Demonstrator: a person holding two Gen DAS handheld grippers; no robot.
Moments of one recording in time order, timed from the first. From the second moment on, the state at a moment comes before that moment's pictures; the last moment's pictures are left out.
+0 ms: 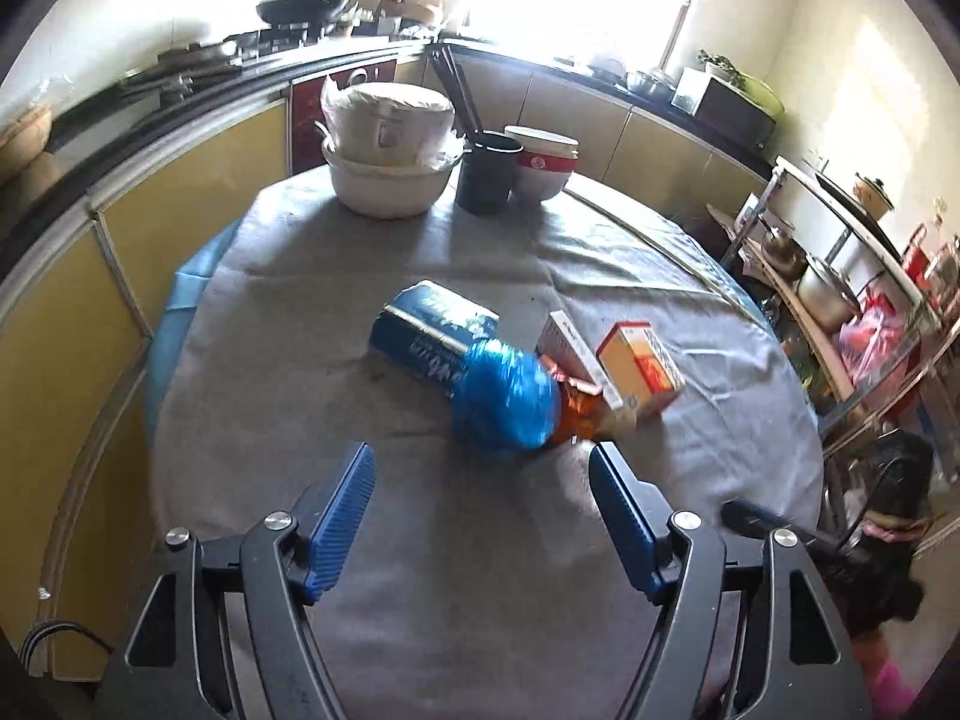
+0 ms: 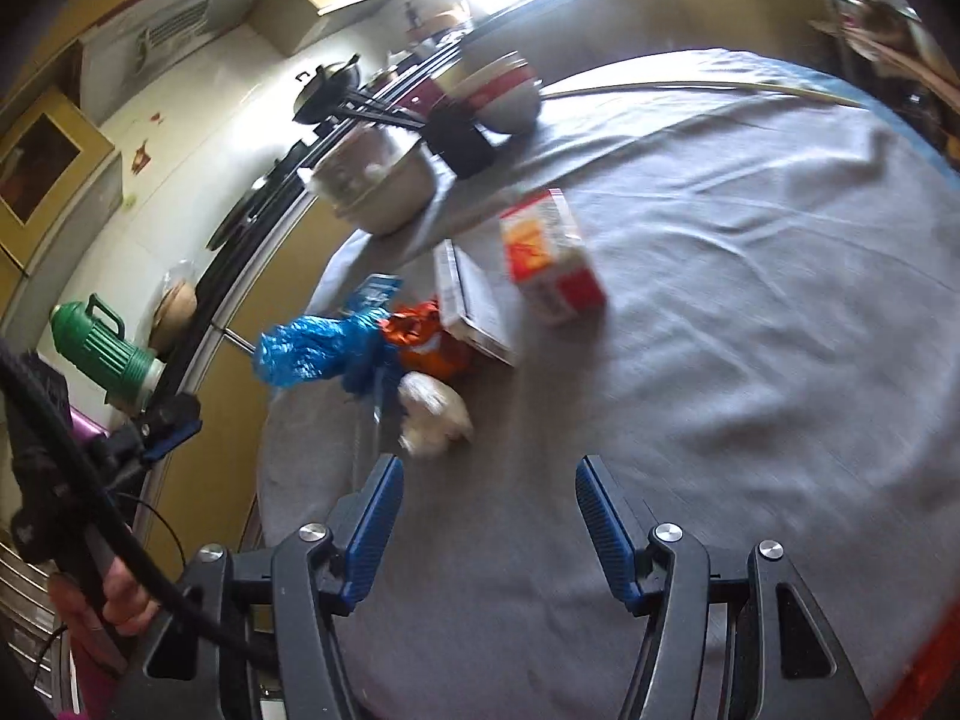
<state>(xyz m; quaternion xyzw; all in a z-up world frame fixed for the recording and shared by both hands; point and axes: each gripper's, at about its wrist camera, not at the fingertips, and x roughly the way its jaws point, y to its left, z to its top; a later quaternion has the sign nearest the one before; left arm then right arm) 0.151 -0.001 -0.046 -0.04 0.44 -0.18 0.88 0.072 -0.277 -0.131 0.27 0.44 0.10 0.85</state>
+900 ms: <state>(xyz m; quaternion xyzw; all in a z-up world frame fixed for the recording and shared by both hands) 0.192 0.013 -0.103 -0.14 0.50 -0.17 0.84 0.127 -0.232 -0.174 0.26 0.47 0.11 0.83</state>
